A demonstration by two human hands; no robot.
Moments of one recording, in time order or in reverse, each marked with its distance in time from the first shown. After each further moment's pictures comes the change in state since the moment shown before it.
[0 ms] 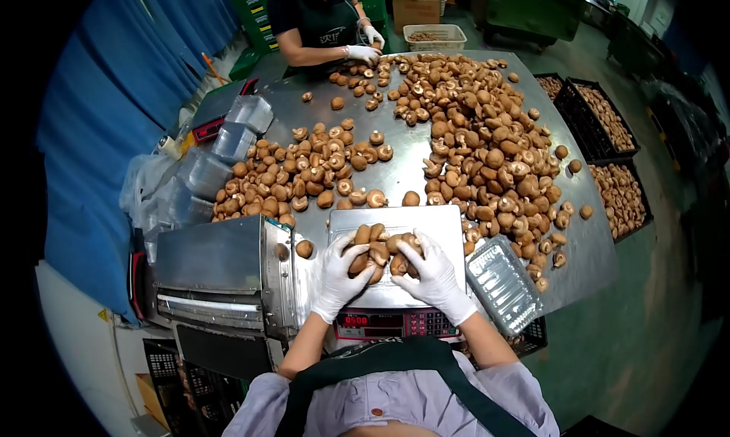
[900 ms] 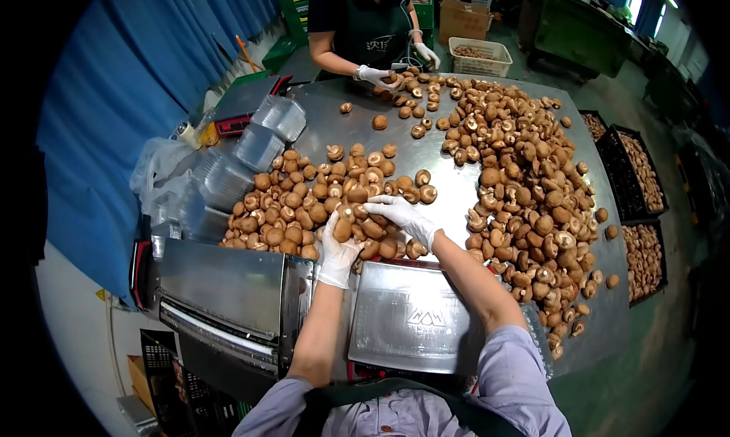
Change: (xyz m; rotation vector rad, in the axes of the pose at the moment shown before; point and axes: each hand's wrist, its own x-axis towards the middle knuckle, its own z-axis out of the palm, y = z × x) left_hand 0.105 -0.170 0.023 -1.811 0.568 -0.947; right_hand 0.262 0.055 0.135 0.988 -0.620 0.529
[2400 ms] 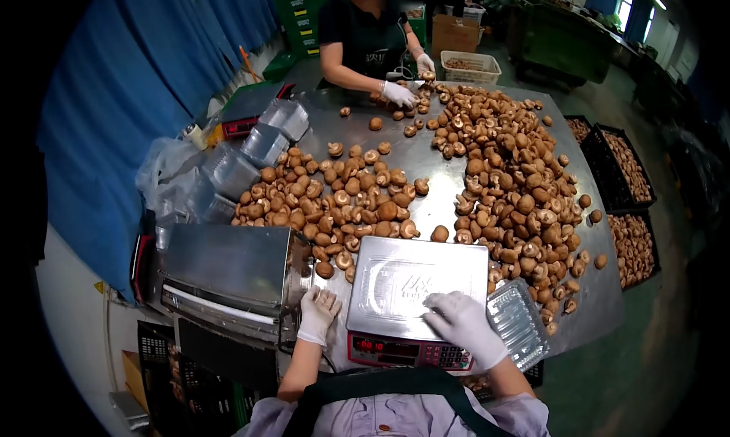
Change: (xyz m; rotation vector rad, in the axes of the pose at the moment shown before) left_hand -0.170 -0.001 -0.117 0.198 0.562 -0.044; right_hand -0.306 0.024 0.058 -1.006 0.347 -0.534
